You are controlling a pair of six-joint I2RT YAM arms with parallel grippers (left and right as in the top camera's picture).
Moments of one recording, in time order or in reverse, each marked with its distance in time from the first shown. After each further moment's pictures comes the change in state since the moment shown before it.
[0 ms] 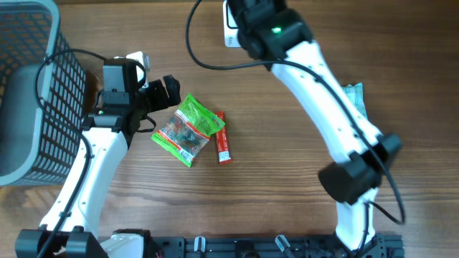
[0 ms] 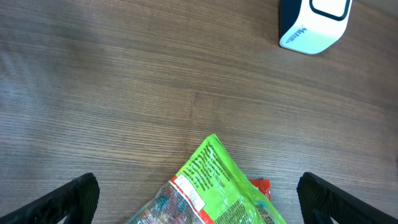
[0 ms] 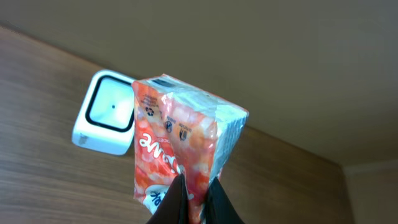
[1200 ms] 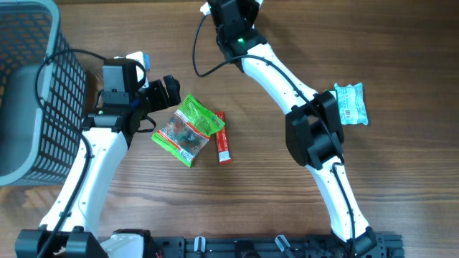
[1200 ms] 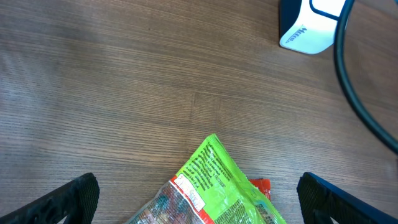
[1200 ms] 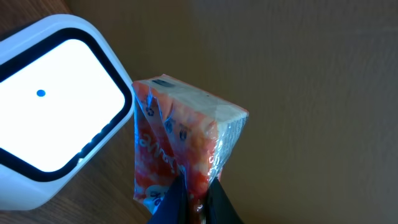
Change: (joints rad) left arm 0.000 0.000 0.000 0.000 0.000 0.000; right arm -0.040 0.397 -0.010 0.647 0.136 -0.887
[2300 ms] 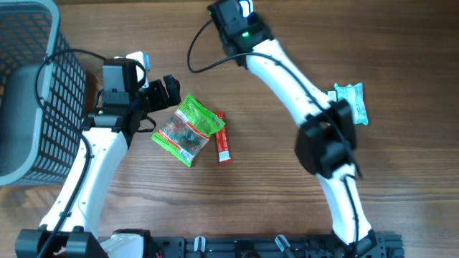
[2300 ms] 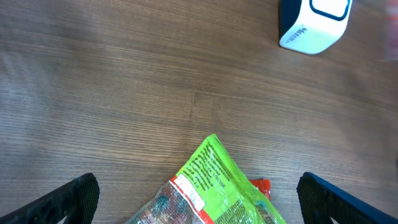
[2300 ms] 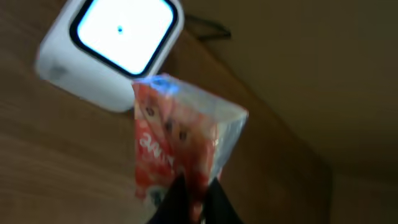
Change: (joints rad) left arm 0.000 0.000 0.000 -0.001 0.000 0.000; right arm 0.004 -0.202 -0.017 -0.640 -0.148 0.727
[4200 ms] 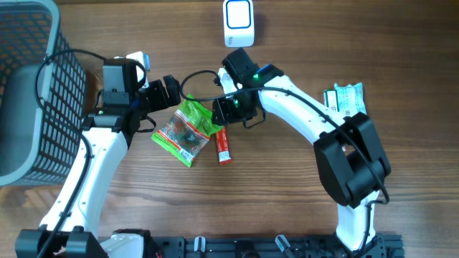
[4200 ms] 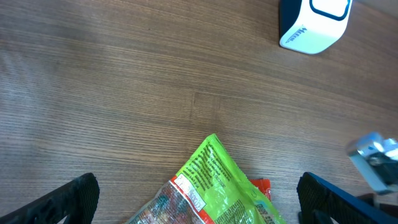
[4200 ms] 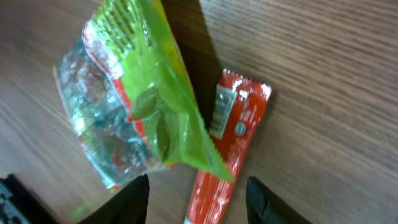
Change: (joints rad) left arm 0.000 0.000 0.000 0.001 0.000 0.000; right arm 0.041 -0.243 -0.703 0.142 -1.070 0.583
